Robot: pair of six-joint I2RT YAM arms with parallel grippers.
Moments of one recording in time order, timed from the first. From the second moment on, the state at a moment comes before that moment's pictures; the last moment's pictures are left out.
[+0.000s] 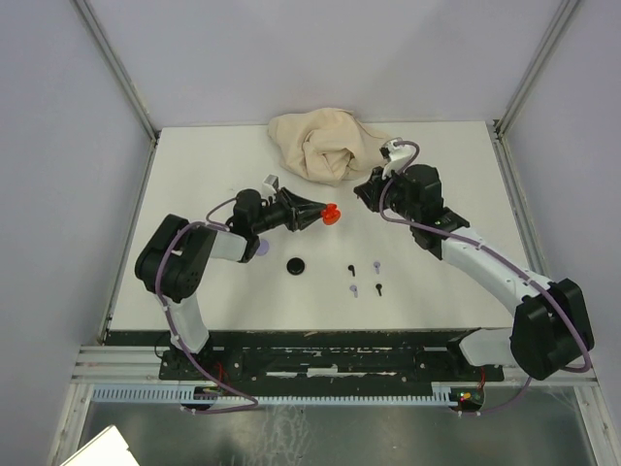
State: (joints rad) left arm -0.39 1.84 0.74 0.98 0.66 -1.58; right arm 0.46 1.33 0.95 0.10 -0.15 0.20
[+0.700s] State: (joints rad) left arm -0.43 1.84 0.78 0.97 0.66 -1.58; right arm 0.58 1.34 0.87 0.27 -0.15 0.12
